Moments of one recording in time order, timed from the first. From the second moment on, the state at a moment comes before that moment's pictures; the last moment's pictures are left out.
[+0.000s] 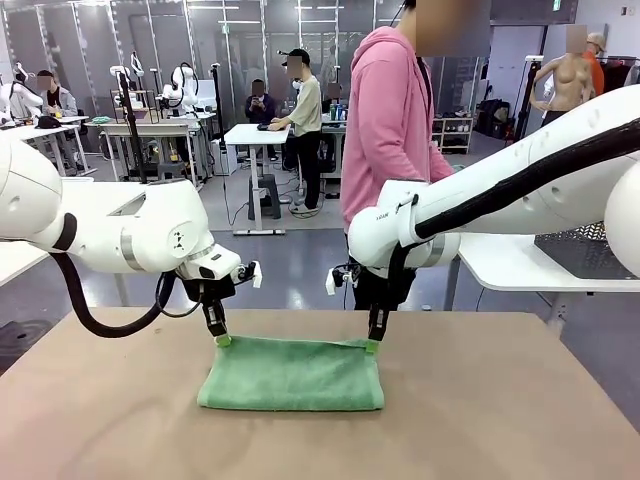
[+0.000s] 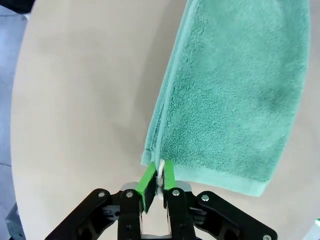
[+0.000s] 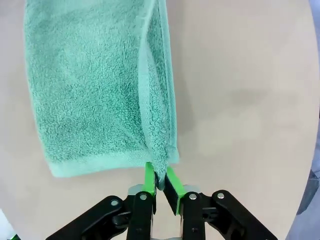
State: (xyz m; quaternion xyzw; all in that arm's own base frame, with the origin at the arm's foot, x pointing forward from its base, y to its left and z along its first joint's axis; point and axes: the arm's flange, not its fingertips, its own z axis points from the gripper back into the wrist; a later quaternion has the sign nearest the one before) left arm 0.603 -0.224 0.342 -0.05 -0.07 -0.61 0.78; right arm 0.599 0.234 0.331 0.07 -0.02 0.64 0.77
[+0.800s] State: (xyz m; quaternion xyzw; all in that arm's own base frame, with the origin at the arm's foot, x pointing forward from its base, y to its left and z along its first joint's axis) left arm 0.596 -0.231 0.335 -0.03 -0.06 -0.60 0.80; right arm 0.600 0.238 0.333 0.07 0.00 0.62 0.78
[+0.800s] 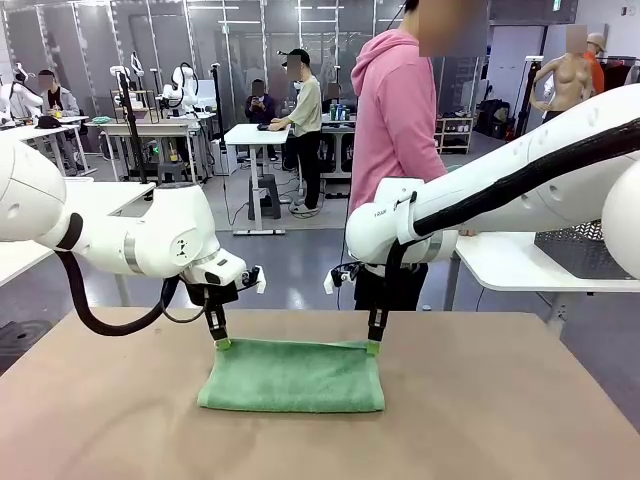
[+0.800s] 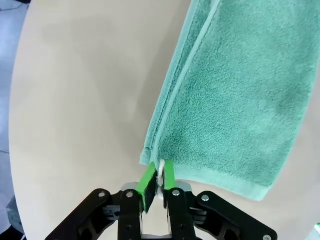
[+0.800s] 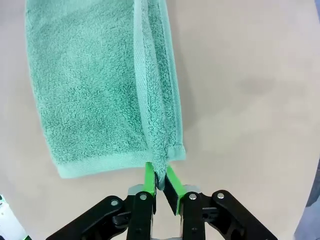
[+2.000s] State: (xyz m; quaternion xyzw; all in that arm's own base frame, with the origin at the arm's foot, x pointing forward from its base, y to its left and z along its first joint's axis) left arm 0.581 -0.221 0.362 -0.01 -0.11 -0.58 0.81; right arm 0.607 0.250 0.351 0.03 -0.05 0.61 0.79
